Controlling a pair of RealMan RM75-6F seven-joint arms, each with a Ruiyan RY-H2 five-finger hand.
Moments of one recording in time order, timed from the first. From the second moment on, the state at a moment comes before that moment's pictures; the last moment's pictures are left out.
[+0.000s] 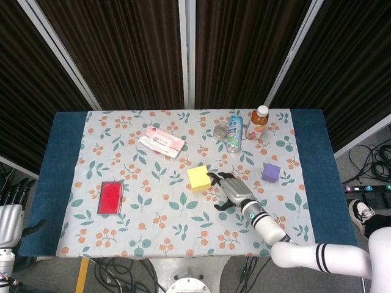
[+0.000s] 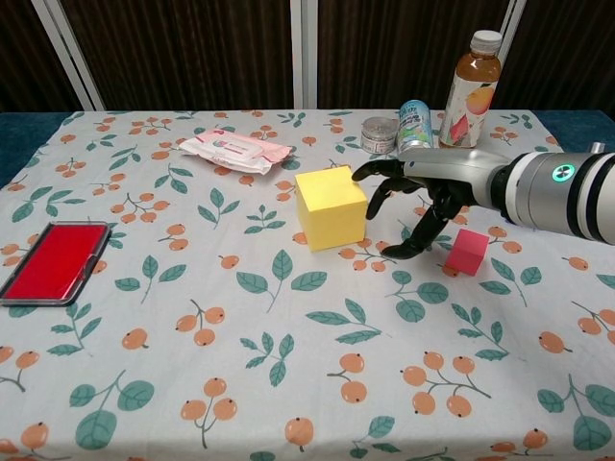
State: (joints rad) left arm -0.02 -1.19 -0.05 -1.59 1.44 1.53 0.11; right arm 0.85 -1.49 0.16 -1.71 -0.68 0.79 -0.31
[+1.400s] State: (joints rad) left arm -0.03 -1.20 -0.05 -1.59 1.44 1.50 0.11; right arm 0.77 -1.35 0.06 -1.62 -0.57 1.05 -0.61
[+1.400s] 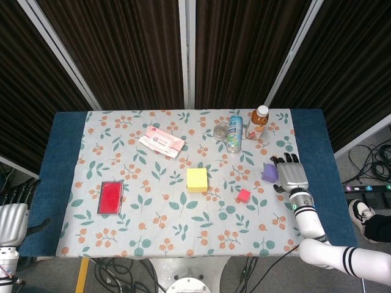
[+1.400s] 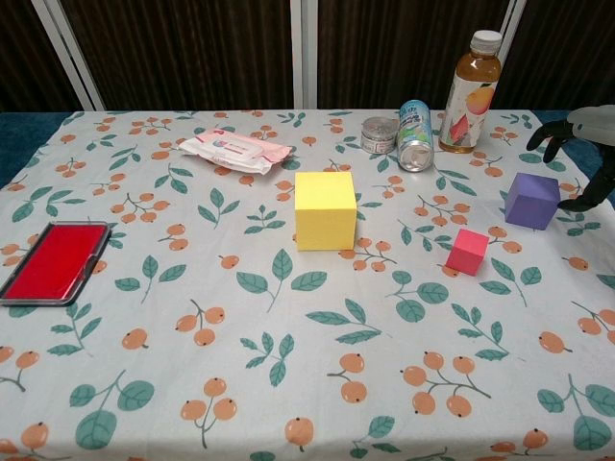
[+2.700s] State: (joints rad) left arm -0.03 -1.20 -0.05 -1.56 1.43 1.49 0.09; right arm 0.79 -1.49 0.17 -1.44 -0.44 1.02 -0.67
